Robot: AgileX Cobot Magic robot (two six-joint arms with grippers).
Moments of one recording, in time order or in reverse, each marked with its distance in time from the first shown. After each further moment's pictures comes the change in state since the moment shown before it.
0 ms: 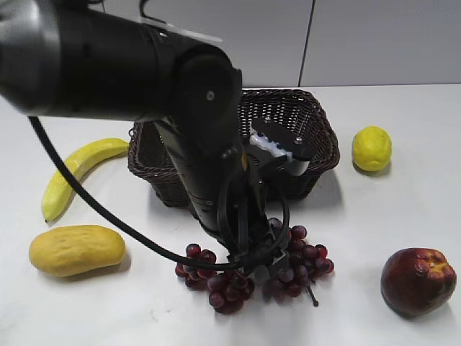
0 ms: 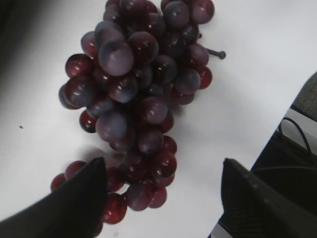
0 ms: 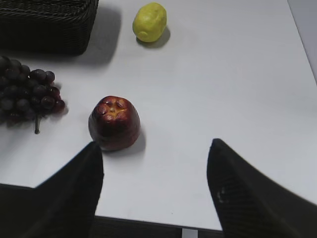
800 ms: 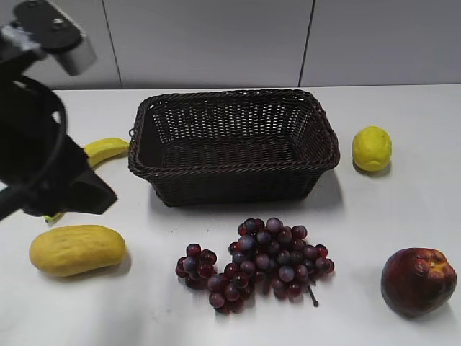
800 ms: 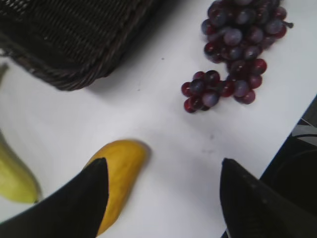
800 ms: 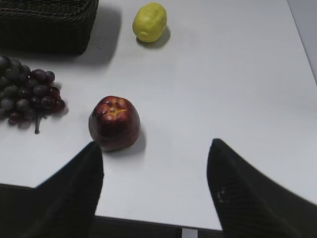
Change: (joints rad) left arm 0.323 -0.635 0.373 0.000 -0.004 0.245; right arm 0.000 0.000 0.000 0.000 0.000 0.000
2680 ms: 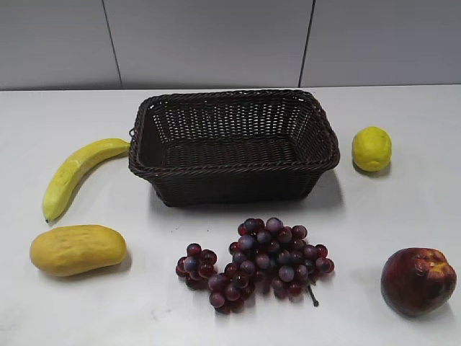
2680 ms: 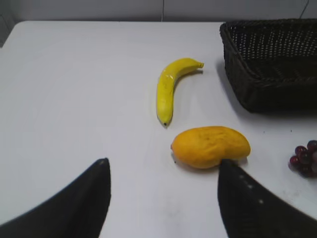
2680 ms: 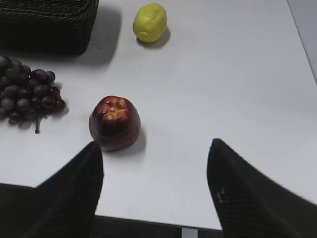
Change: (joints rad) left arm 0.582 -1.257 0.460 0.049 0.174 -0.383; right arm 0.000 0.000 0.000 0.000 0.000 0.000
